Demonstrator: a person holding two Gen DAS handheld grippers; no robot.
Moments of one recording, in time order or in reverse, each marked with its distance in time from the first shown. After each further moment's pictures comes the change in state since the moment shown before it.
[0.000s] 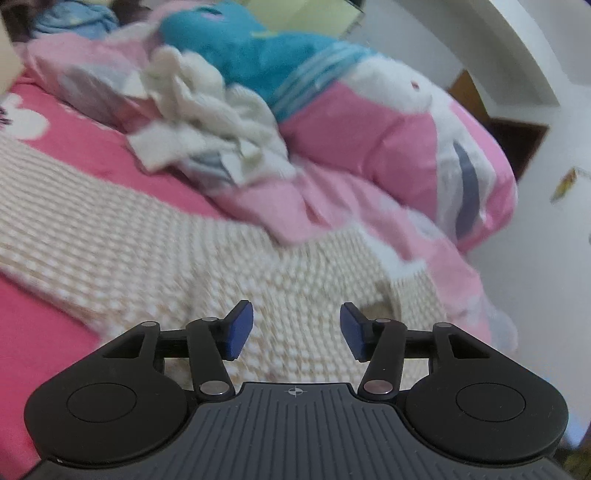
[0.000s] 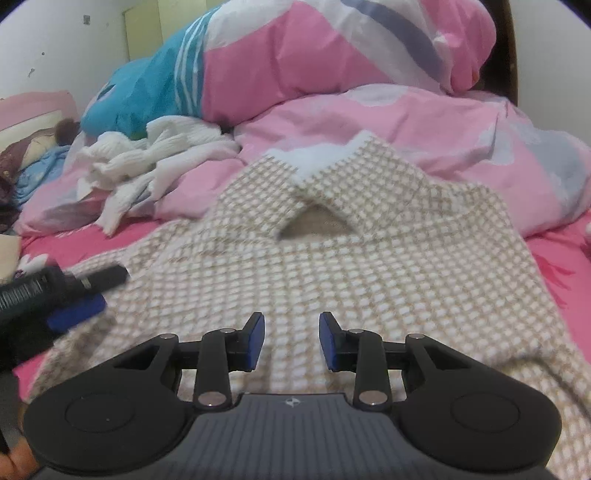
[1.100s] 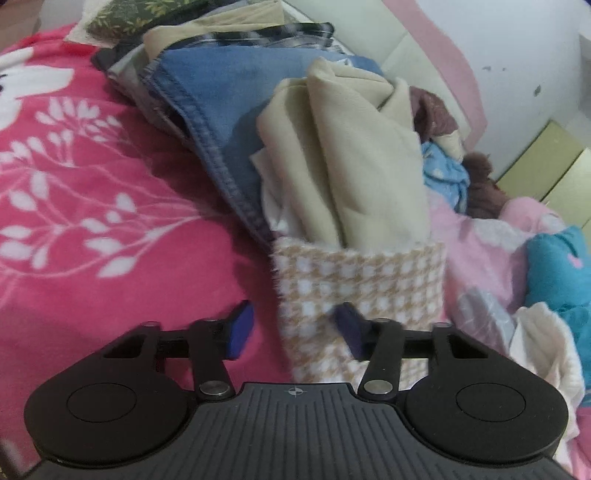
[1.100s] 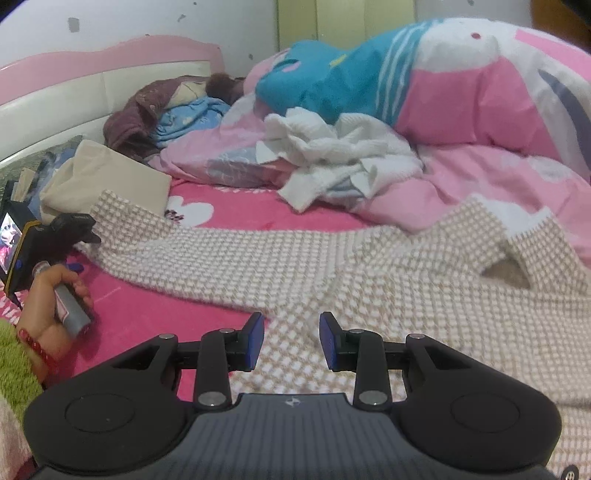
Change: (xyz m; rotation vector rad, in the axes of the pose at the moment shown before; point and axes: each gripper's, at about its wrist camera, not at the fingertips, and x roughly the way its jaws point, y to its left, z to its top) left arm -0.112 0.245 0.113 -0.502 -0.450 0.797; right arm -0.050 0.160 -0.016 -0.294 0.019 0.247
